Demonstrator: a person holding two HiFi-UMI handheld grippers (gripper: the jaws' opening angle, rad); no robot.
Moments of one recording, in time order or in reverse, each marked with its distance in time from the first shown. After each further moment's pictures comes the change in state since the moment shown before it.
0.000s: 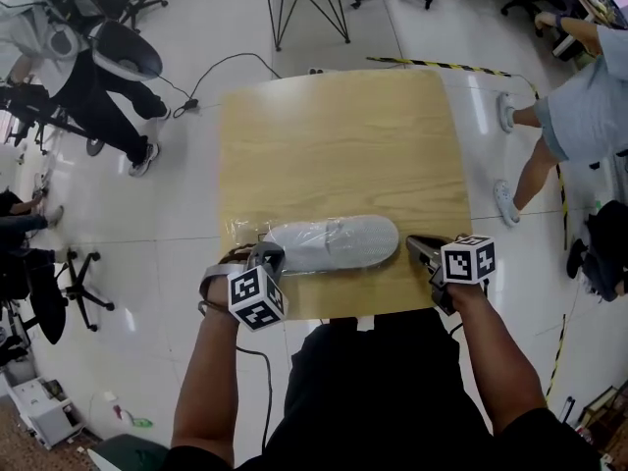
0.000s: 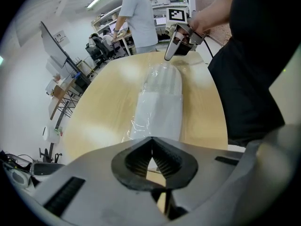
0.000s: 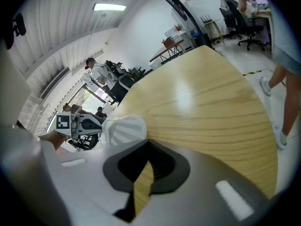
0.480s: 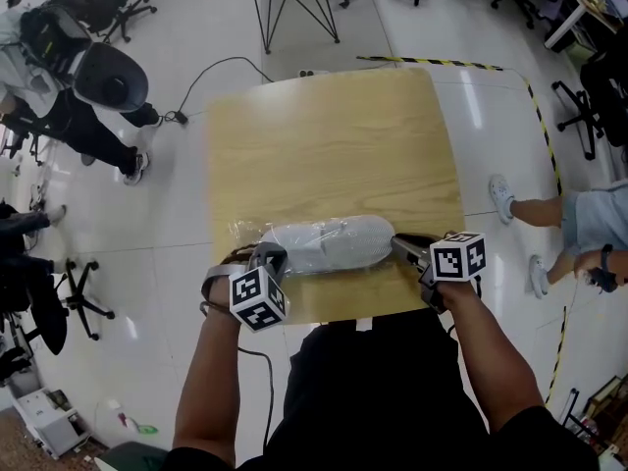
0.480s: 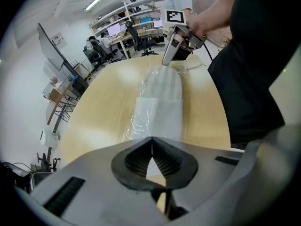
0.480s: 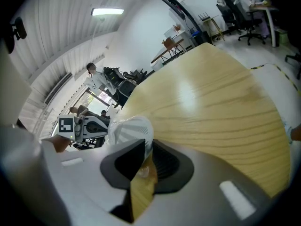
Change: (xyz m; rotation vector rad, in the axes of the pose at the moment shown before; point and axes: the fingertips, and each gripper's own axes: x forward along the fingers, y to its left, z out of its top) left arm 0.009 0.003 0.024 0.026 -0.027 -0.018; right arm 0.008 0.009 0.006 0.028 -0.018 0.055
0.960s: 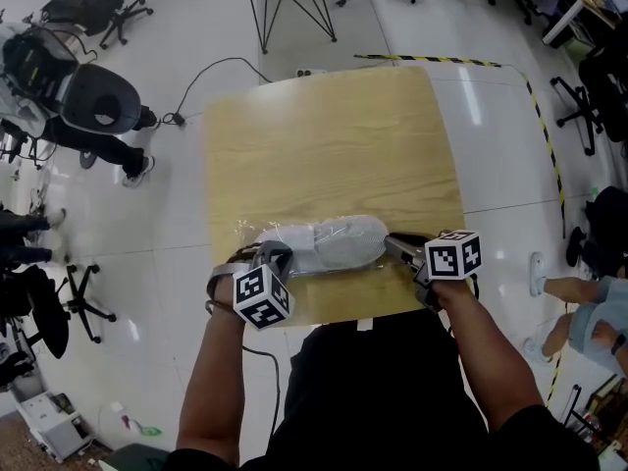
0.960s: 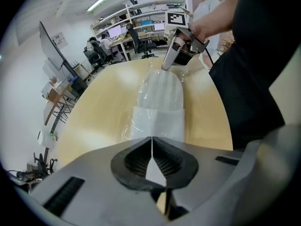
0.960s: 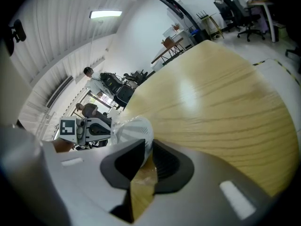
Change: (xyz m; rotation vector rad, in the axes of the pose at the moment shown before) left arm 0.010 0.004 0.013 -0.009 -0.034 -0.018; right arm 0.011 0.007 0.005 0.027 -0.010 0.030
